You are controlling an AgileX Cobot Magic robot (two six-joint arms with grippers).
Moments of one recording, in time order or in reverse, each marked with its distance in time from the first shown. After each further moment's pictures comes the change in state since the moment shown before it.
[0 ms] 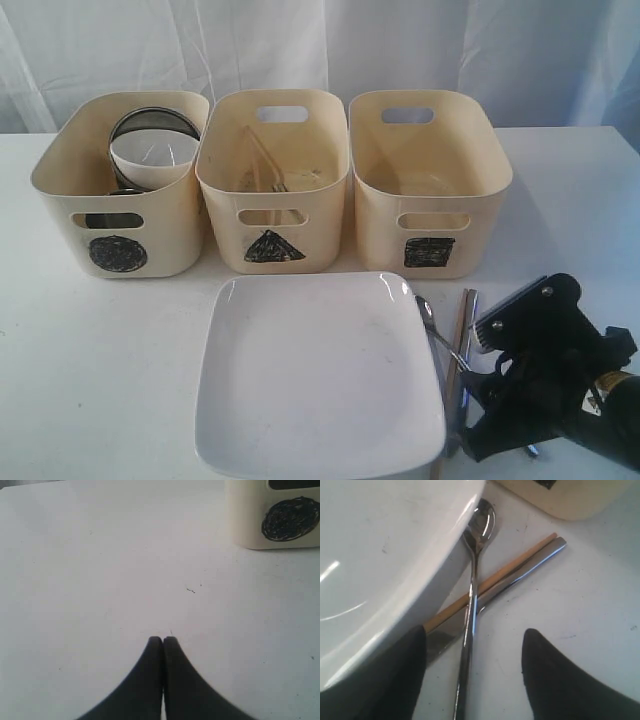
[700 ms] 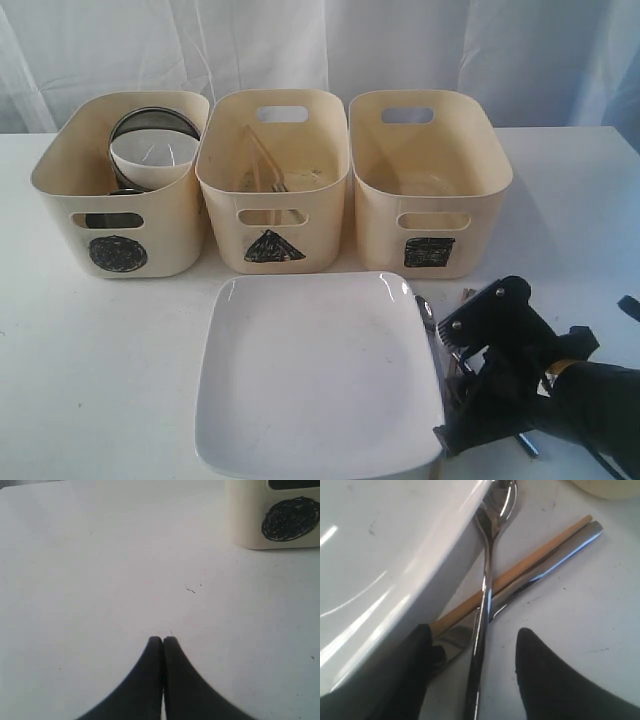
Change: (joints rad) left arm 0.000 0.000 0.000 0.000 0.000 0.000; right arm 0.000 0.205 -0.096 0.015 0.005 -0.038
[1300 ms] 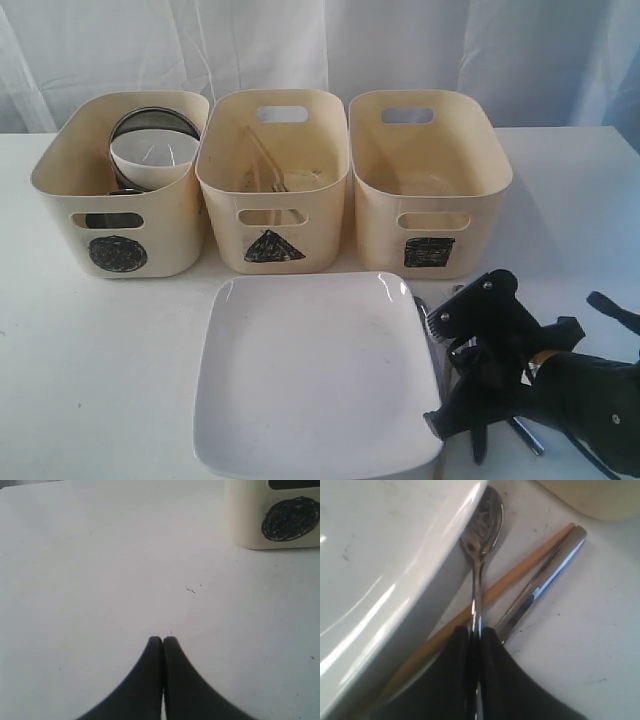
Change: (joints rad) left arm 0.000 0.000 0.000 0.000 0.000 0.000; right arm 0.000 0.093 -0.036 -0.002 -0.076 -0.003
